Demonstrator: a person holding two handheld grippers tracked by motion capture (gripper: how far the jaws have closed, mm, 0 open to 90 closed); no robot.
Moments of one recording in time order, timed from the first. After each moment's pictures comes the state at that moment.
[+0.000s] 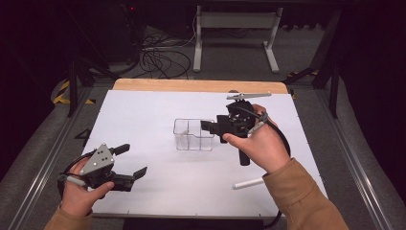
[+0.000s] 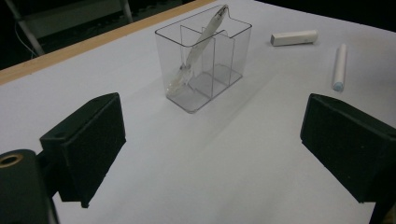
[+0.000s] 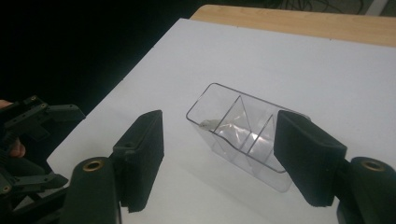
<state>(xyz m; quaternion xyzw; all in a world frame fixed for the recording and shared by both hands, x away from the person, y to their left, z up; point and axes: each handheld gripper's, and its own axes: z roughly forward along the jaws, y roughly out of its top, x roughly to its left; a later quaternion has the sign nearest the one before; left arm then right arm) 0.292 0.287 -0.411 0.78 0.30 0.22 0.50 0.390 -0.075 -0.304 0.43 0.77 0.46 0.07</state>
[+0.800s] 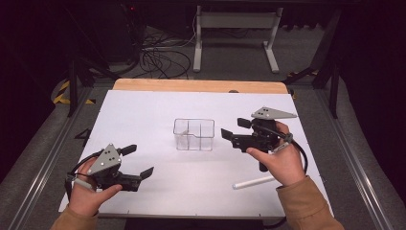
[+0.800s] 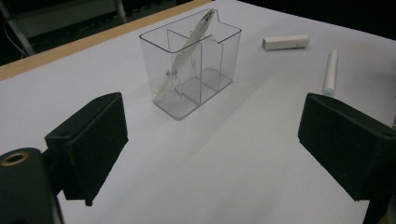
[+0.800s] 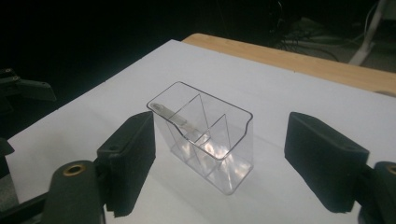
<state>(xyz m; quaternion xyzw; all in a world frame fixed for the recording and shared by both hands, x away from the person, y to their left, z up) 0.295 0.269 -0.411 0.78 0.30 0.22 0.50 0.382 -0.136 -0.346 0.36 0.76 0.52 0.15</state>
